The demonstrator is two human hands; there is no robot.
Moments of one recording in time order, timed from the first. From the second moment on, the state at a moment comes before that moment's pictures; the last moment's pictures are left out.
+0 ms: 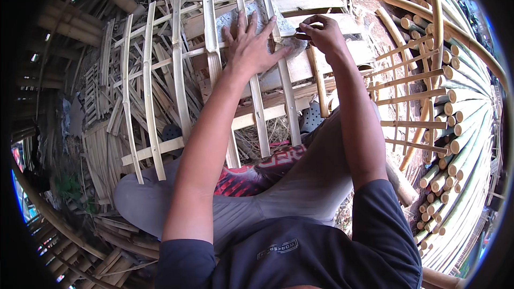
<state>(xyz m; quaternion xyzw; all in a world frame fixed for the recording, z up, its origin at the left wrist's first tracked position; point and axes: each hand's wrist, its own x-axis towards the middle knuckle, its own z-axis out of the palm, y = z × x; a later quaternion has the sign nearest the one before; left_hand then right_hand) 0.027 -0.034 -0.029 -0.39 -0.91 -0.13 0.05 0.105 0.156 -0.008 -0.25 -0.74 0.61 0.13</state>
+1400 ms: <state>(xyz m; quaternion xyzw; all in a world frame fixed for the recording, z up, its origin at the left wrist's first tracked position) 0.026 -0.034 -0.030 -0.38 -0.92 -0.12 0.05 0.100 0.120 -0.006 -0.15 -0.86 0.40 0.27</state>
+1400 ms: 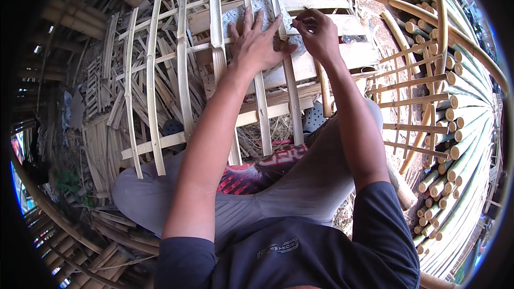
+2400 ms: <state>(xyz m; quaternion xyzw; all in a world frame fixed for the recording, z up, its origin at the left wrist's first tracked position) 0.021 -0.029 -0.037 -0.36 -0.92 -0.10 0.06 0.092 0.131 -0.023 -0.17 -0.88 0.37 0.23</state>
